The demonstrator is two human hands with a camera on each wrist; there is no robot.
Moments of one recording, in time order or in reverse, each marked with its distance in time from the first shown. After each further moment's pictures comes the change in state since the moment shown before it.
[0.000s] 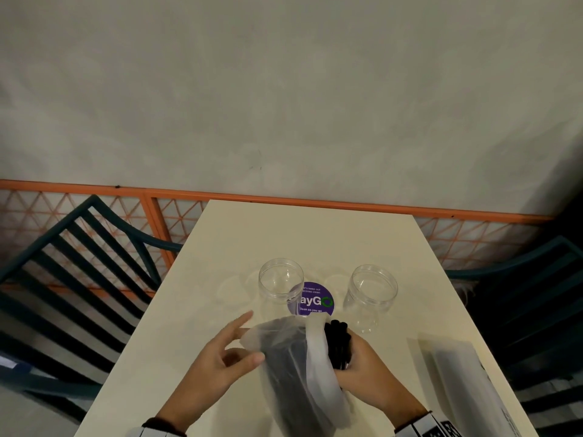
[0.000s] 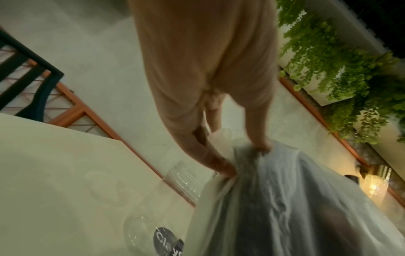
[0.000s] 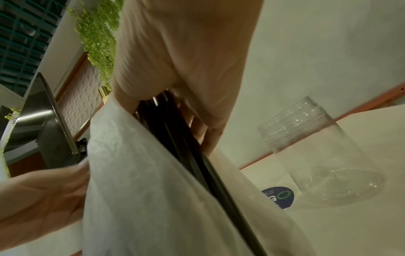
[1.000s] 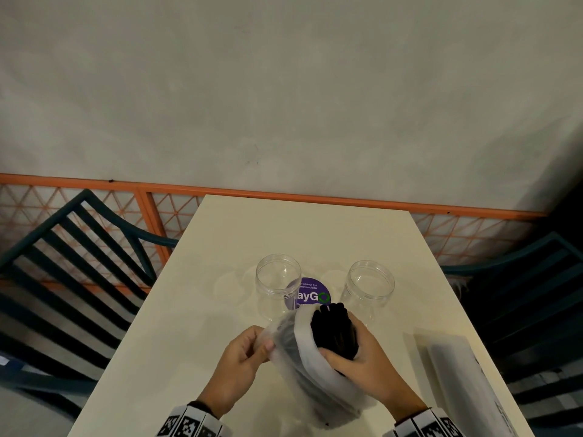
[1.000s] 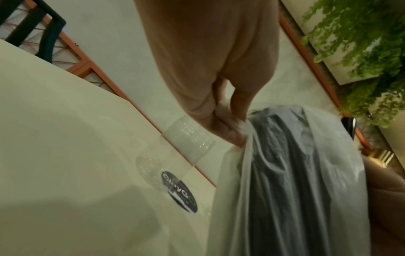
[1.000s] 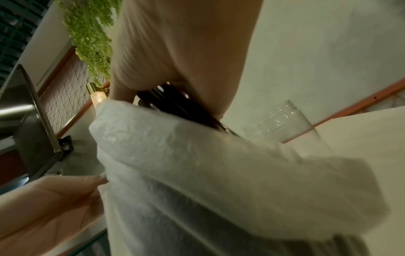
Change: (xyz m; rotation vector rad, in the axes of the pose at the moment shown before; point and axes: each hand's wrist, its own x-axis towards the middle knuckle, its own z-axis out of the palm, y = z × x) left_hand 0.022 -0.030 0.034 -0.103 0.031 0.016; right_hand -0.002 0.008 -0.009 -0.072 0.108 -0.096
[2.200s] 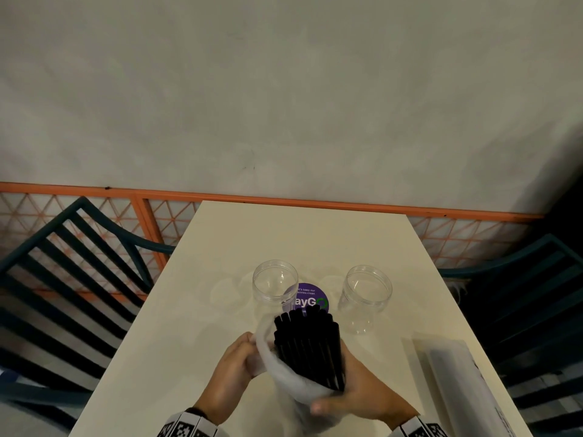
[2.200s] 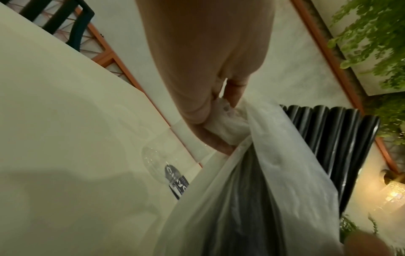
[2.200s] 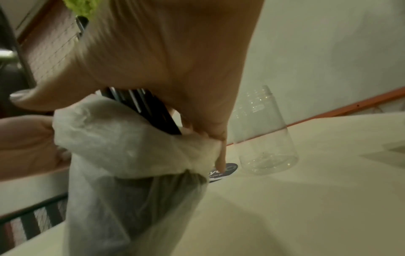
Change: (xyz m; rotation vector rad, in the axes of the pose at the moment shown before) left_hand 0.009 -0.003 -0.001 -0.265 -0.038 -0.161; right_hand -0.004 0.016 -0.003 0.015 -0.349 0.178
